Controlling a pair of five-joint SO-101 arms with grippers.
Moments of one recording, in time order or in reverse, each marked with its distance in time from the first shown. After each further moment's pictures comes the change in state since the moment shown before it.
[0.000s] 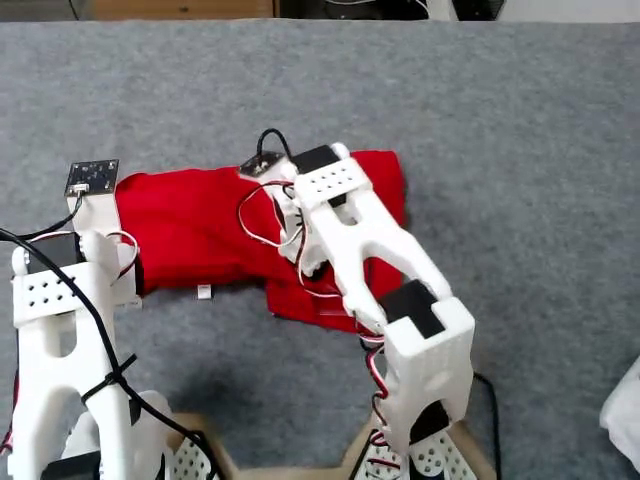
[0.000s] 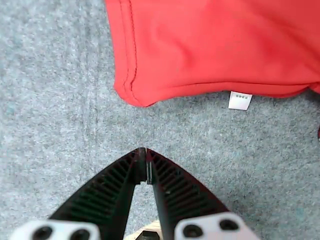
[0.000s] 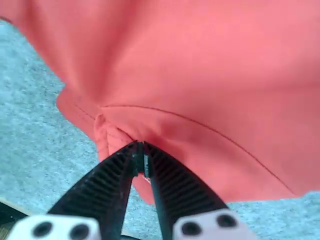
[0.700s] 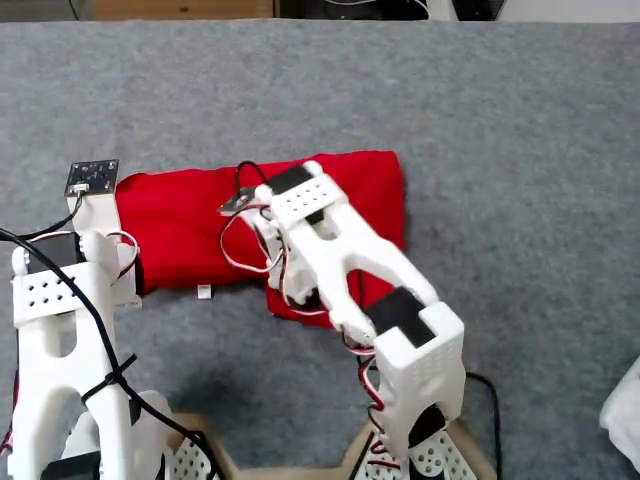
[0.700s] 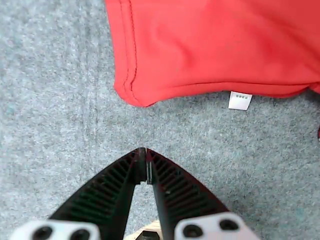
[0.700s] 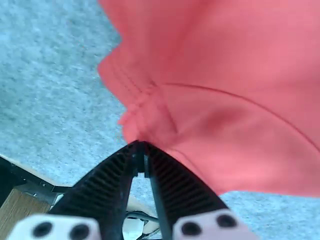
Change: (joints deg) left arm 0.0 0.0 0.0 0.0 0.0; right arm -6.7 -0.3 4.5 4.7 -0.3
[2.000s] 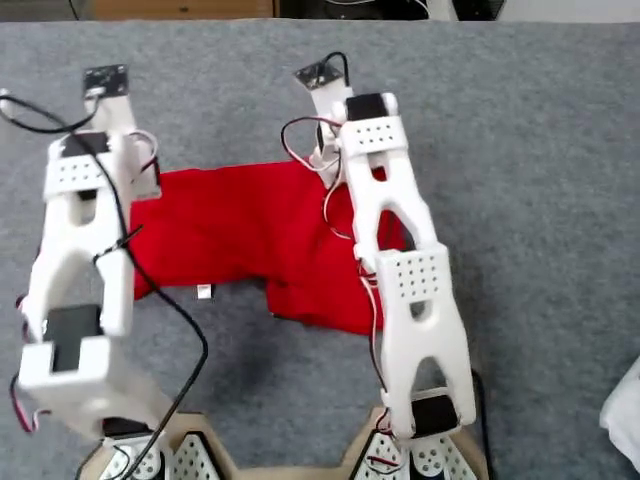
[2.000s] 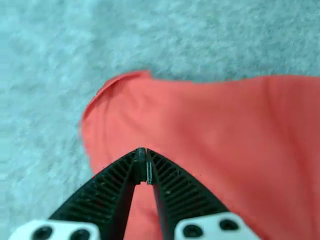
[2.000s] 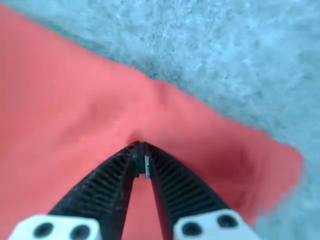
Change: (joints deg) left arm 6.7 46.3 -41.3 -16.0 8.6; right arm 20.2 40.6 -65.4 -3.0 -3.8
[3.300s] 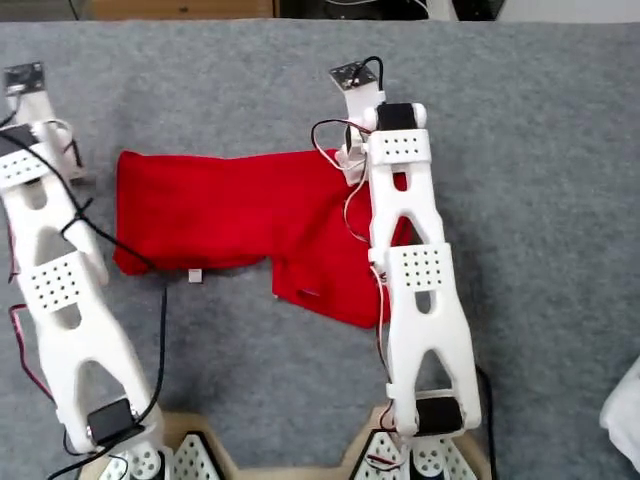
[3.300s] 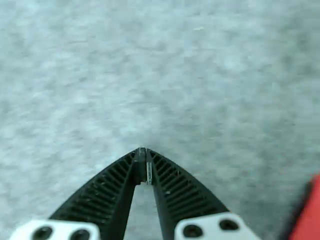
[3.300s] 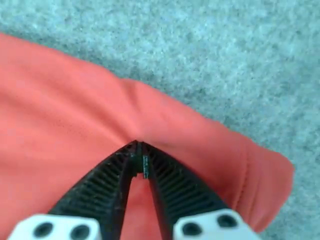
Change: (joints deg) left arm -19.5 59.3 -76.7 12.0 -10.5; right arm 6.5 15.4 -23.7 5.5 -0.3
